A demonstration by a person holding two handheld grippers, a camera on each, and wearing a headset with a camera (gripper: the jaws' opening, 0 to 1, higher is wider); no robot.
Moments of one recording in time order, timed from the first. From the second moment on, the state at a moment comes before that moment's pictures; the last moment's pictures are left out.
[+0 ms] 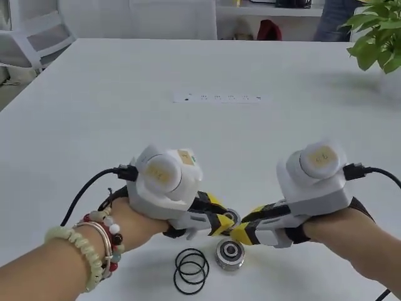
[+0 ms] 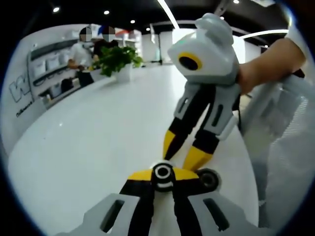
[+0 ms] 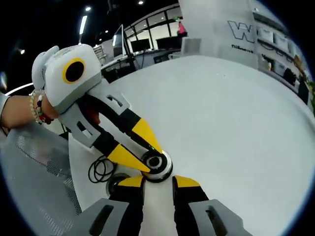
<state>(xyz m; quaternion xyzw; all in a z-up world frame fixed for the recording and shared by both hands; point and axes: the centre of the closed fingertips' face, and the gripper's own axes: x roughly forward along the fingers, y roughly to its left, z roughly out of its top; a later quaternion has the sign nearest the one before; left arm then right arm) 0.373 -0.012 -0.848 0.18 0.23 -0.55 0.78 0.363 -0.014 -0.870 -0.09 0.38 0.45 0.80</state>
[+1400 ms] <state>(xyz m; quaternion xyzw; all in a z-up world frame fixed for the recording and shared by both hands) 0.375 -0.010 -0.849 0.18 0.22 -0.54 0.79 0.378 -0.023 -0.856 0.04 0.40 0.40 0.83</state>
